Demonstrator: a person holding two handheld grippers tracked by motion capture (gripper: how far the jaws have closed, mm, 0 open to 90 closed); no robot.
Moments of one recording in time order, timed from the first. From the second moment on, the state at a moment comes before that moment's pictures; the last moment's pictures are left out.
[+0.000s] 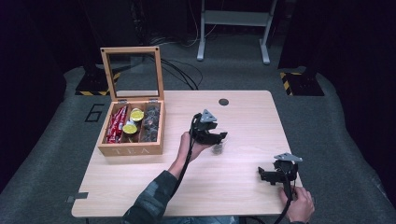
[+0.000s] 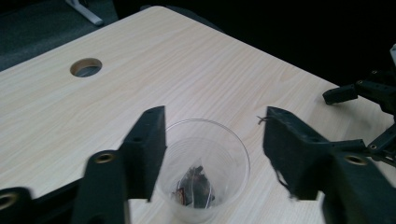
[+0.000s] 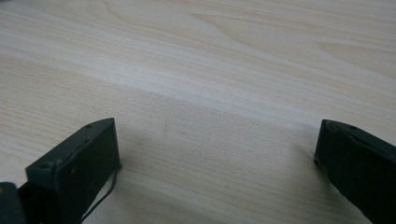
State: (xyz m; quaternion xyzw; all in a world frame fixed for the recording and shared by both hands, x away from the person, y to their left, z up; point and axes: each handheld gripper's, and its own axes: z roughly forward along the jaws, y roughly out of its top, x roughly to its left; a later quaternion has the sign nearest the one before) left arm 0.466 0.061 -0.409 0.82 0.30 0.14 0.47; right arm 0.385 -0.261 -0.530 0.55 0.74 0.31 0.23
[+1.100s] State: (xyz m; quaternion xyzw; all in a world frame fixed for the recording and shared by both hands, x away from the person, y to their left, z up) left arm 0.392 0.234 -0.410 0.78 0.38 0.22 0.44; right arm 0.385 -0.261 -0.530 0.55 0.74 0.31 0.23
